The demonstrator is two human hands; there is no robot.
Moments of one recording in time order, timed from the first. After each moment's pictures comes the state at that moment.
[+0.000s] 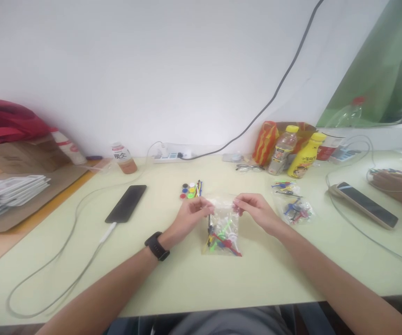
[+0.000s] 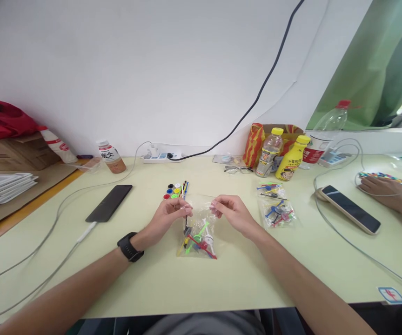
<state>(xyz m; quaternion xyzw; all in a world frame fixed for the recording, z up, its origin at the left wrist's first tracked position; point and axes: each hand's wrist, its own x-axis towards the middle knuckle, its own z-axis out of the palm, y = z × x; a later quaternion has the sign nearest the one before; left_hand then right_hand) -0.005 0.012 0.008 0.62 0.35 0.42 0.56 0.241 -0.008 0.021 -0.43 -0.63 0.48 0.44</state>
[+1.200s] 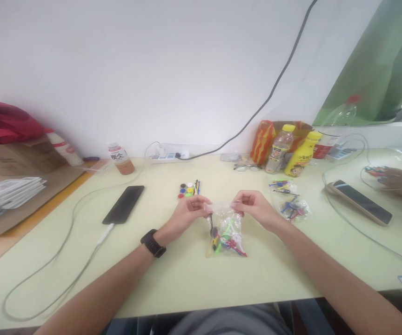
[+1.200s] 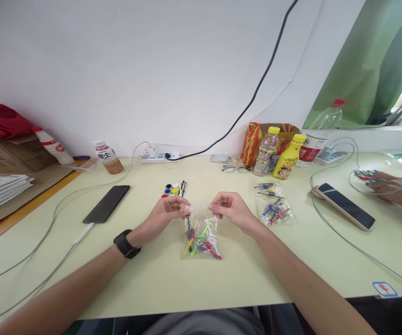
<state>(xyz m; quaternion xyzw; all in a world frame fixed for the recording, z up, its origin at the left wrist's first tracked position) -0.011 0.019 0.007 0.60 0.35 0.39 0.61 0.248 -0.003 0.017 -0.41 -0.59 0.54 0.44</state>
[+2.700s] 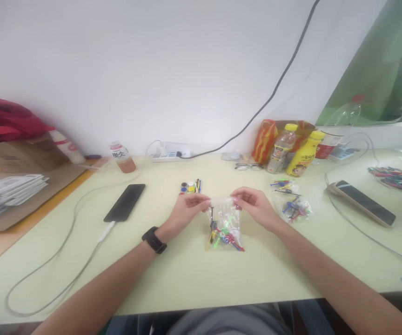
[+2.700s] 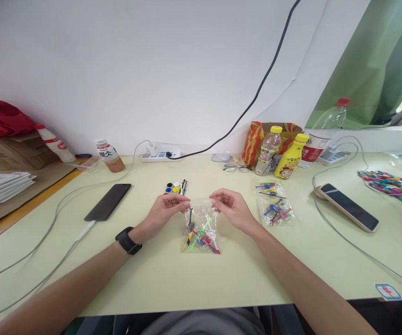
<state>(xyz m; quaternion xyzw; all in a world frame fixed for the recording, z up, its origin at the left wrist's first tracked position) -0.011 0.029 -0.002 0.62 0.37 0.43 0.53 0.246 0.000 0.006 -0.41 -0.62 0.46 0.49</state>
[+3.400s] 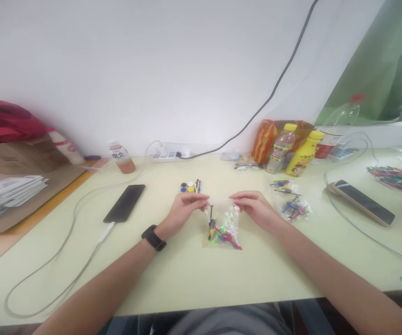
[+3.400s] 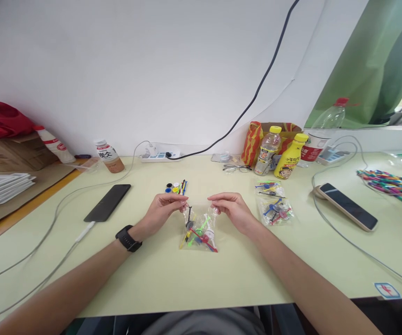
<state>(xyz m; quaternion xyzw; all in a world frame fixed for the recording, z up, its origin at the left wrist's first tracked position) -0.016 0.034 -0.004 0.60 0.35 0.46 0.56 0.247 0.009 -0.007 -0.41 -0.48 0.59 0.51</state>
